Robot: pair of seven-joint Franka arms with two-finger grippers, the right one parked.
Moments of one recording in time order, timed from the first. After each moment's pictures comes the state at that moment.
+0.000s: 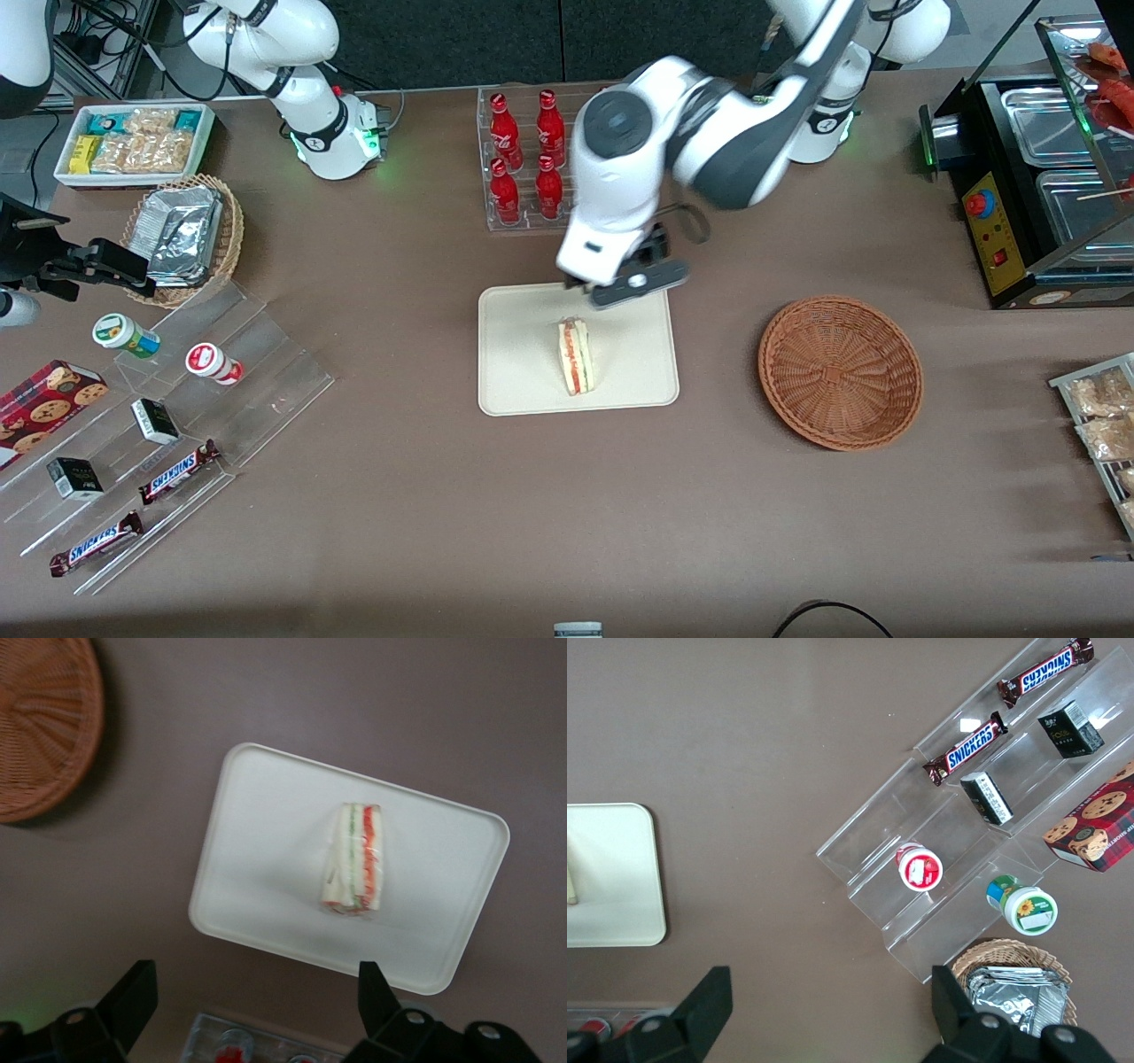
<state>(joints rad) -0.69 0.32 -0.02 -1.45 0.00 1.71 -1.05</state>
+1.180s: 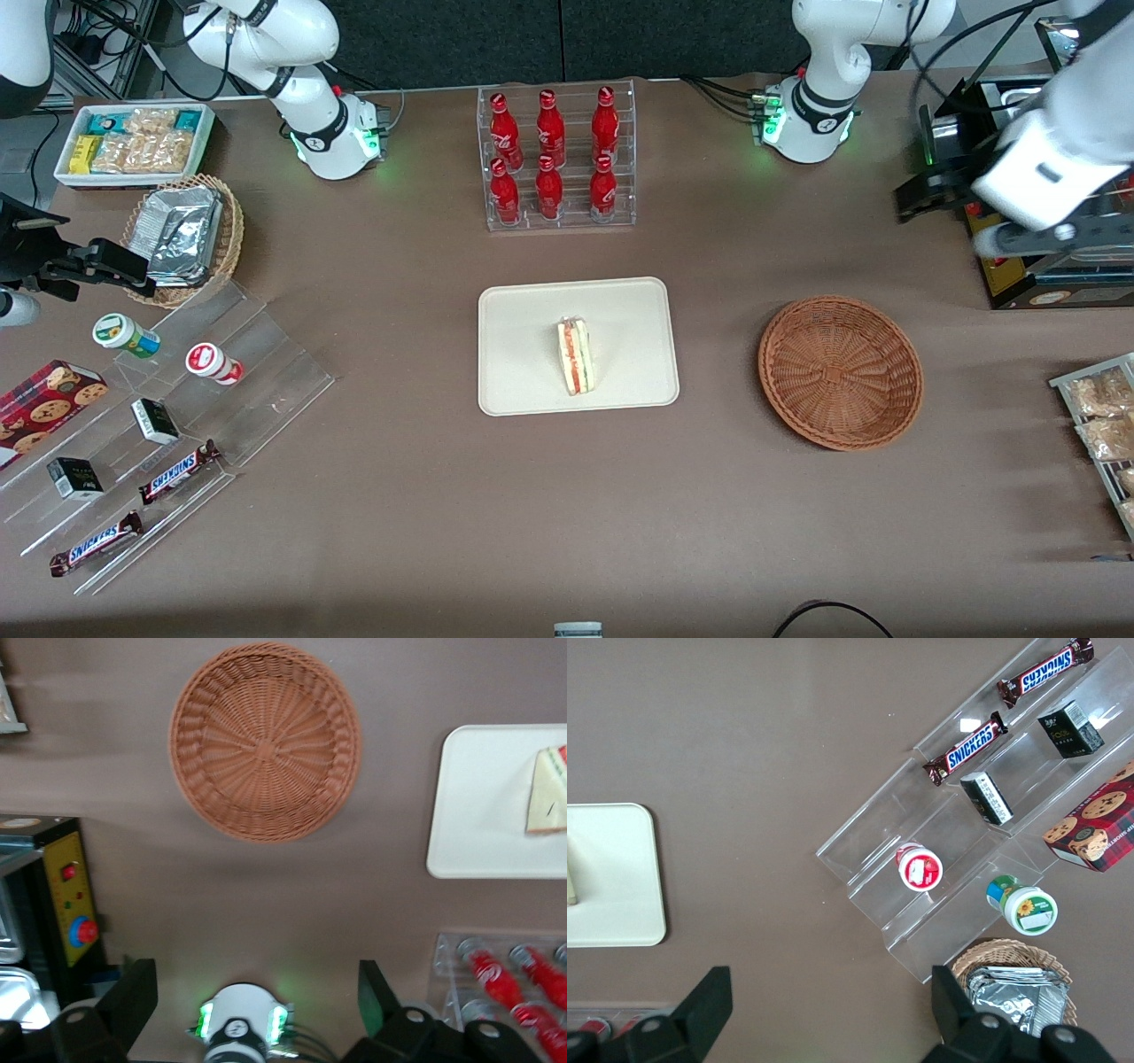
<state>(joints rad) -0.11 0.01 0.00 -1.46 0.00 1.27 -0.14</state>
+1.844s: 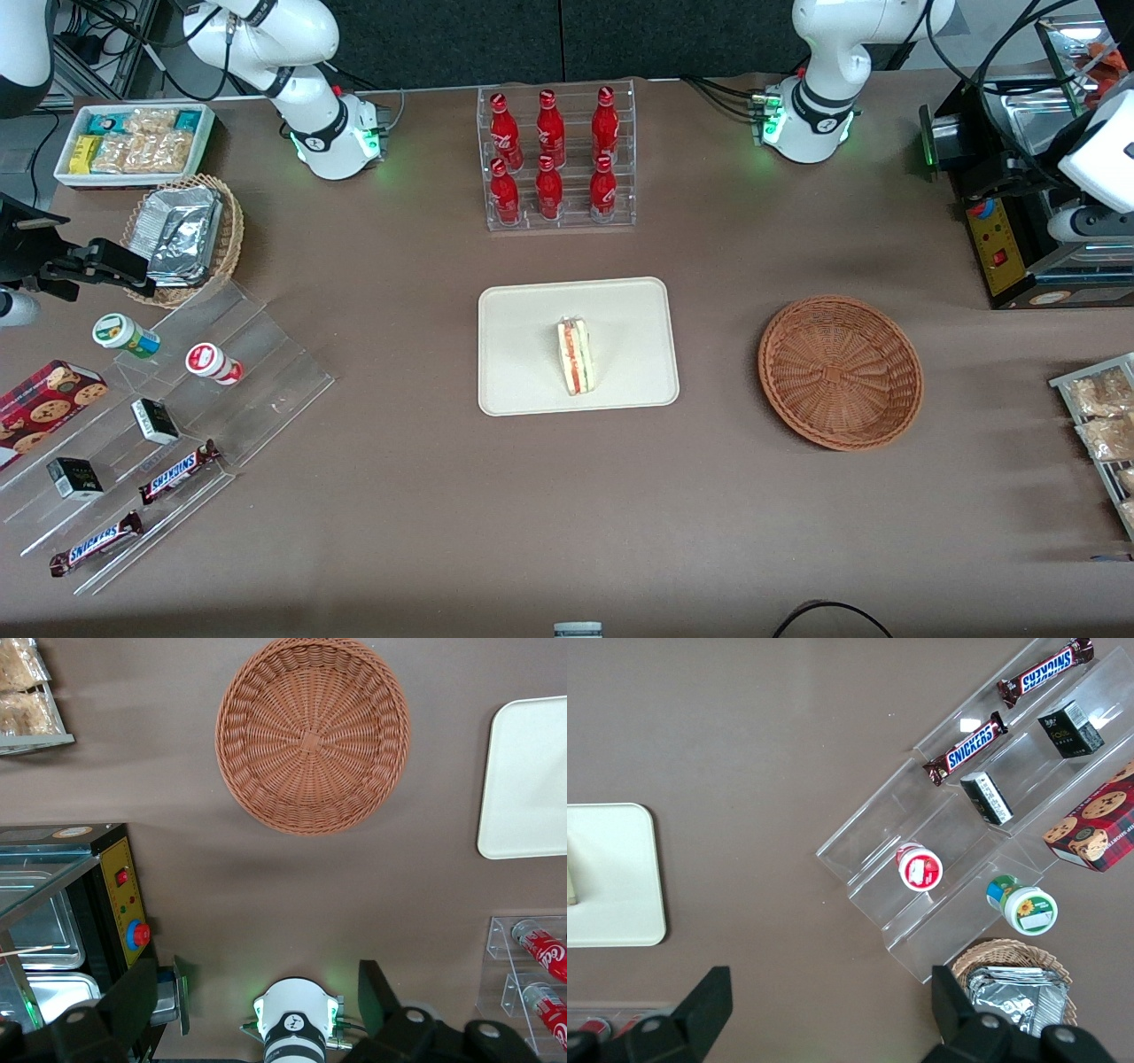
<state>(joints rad) -0.04 0.00 0.00 -1.48 0.05 1.26 0.00</state>
